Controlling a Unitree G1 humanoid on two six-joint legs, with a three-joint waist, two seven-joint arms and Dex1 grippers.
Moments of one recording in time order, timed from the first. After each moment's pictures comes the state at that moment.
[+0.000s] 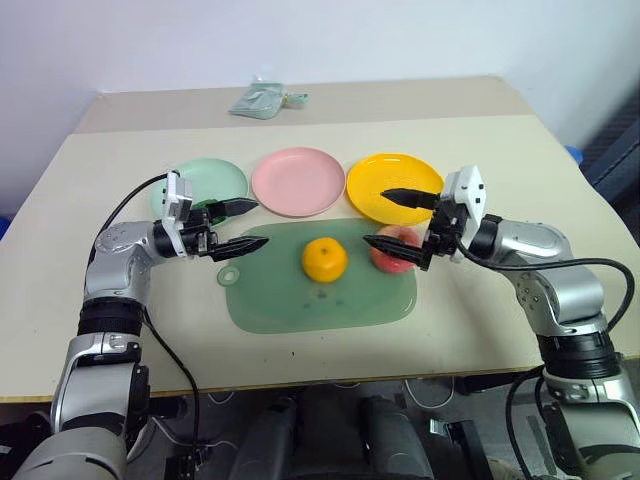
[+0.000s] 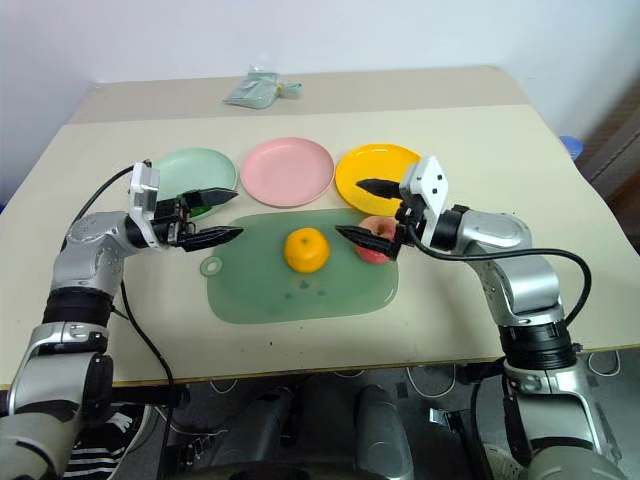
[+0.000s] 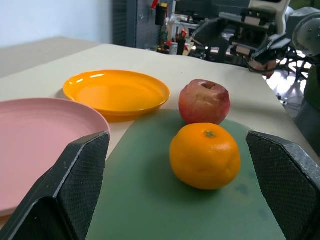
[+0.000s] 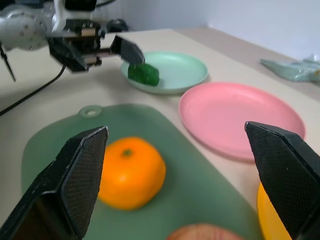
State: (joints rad) left arm -0.67 0.53 0.13 0.57 -0.44 0.09 -1.47; right arm -0.51 -0.59 -0.02 -0.12 0.47 0.41 0.96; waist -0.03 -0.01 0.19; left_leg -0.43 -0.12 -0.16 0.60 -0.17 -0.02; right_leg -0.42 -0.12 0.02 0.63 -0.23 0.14
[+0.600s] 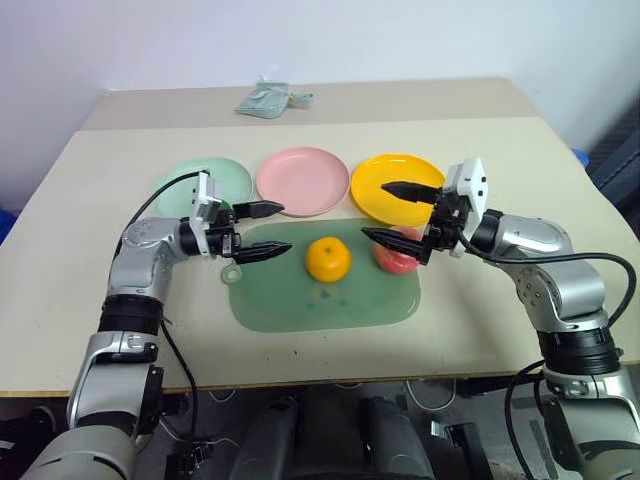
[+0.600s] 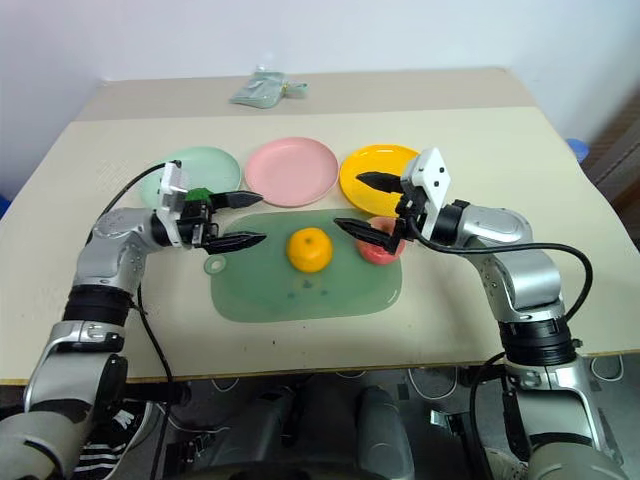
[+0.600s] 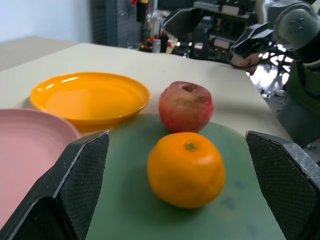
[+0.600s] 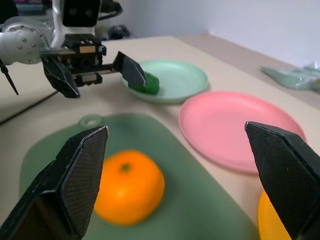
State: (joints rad) left arm -0.70 0.53 0.08 0.49 -0.44 0.16 -1.45; right arm -0.57 -0.55 0.03 -0.14 0.48 0.47 0.91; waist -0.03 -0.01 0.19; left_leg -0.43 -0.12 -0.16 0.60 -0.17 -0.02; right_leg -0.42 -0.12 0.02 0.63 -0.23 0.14
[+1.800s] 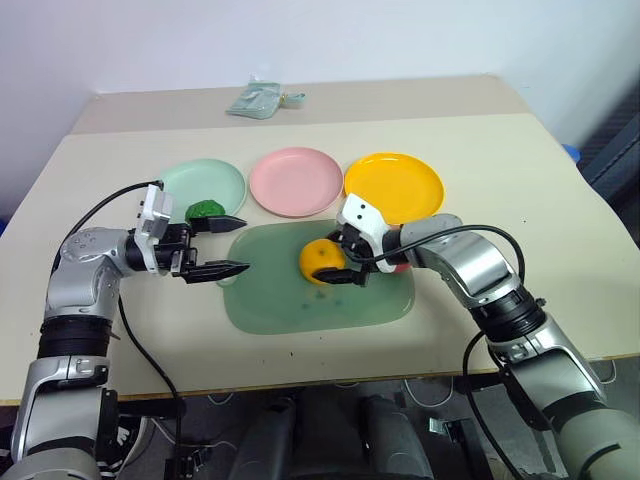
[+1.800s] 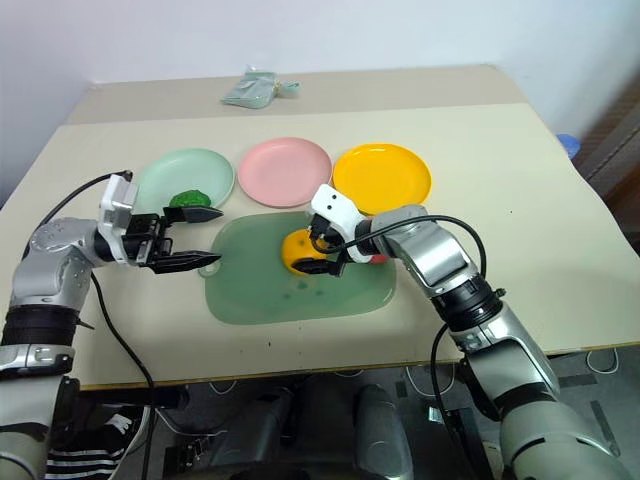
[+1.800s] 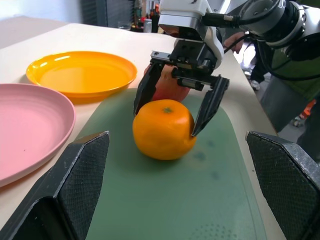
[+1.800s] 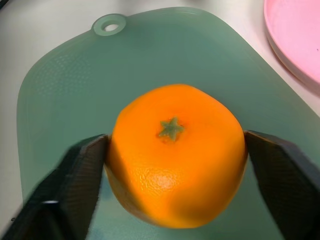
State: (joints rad) left arm -0.55 0.67 0.13 0.37 -0.49 0.18 -1.57; right arm -0.78 -0.47 0.41 0.01 0.22 0.79 0.91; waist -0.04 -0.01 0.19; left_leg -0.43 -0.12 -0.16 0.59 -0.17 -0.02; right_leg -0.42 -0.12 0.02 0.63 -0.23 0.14
